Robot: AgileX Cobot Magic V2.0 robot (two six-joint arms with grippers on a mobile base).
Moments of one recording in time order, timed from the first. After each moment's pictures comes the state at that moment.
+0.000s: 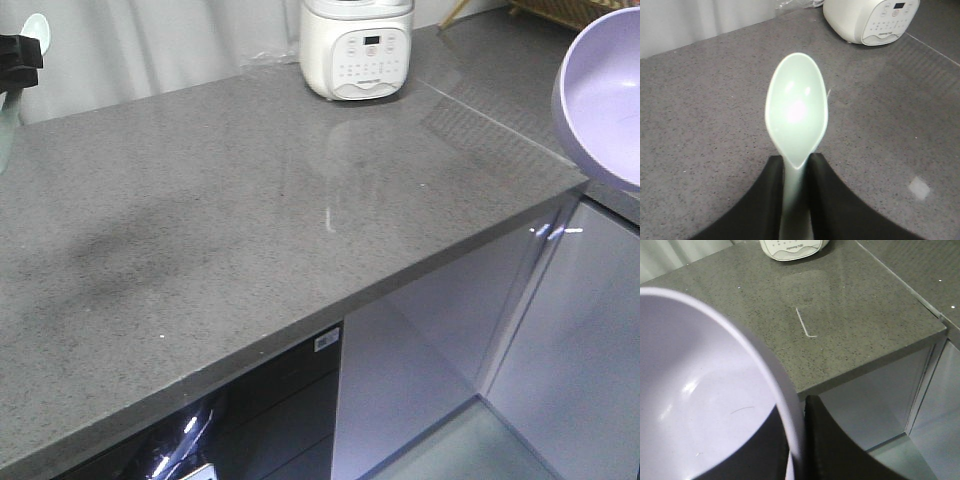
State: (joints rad) left arm 0.03 1.38 -1.42 -0.40 0.70 0.19; right arm -0.41 1.22 -1.34 0.70 1.03 -0.55
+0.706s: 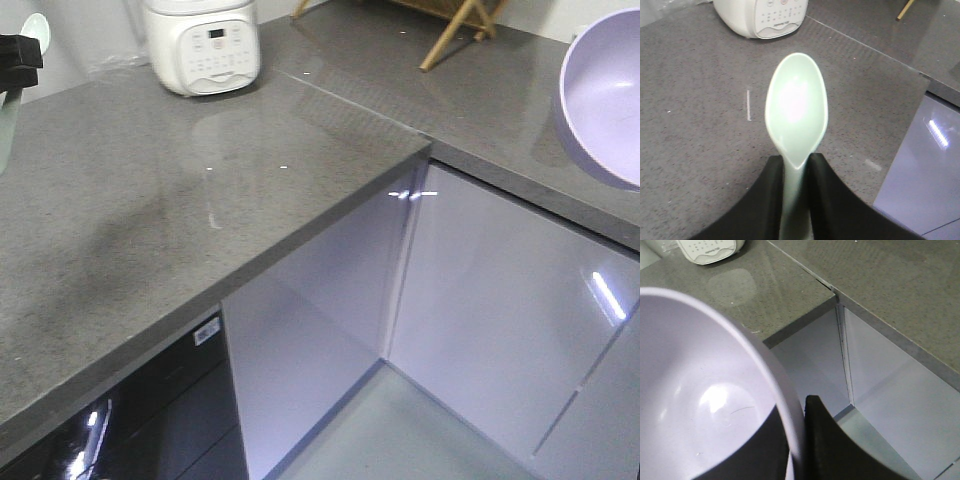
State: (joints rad) left arm 0.03 1.38 -1.42 -0.40 0.70 0.19; right arm -0.41 1.22 -1.34 0.70 1.03 -0.55
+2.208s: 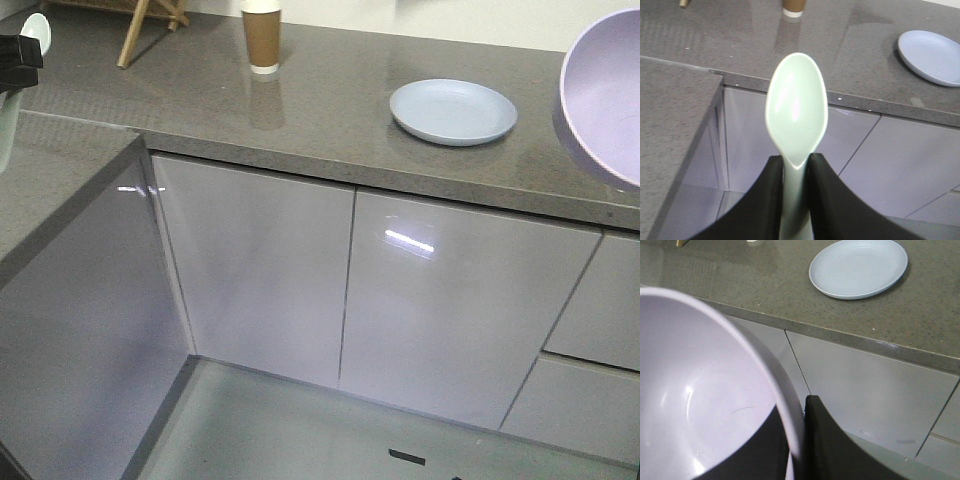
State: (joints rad) left arm 0.03 1.38 -1.42 -0.40 0.70 0.19; right arm -0.41 1.22 -1.34 0.70 1.03 -0.55
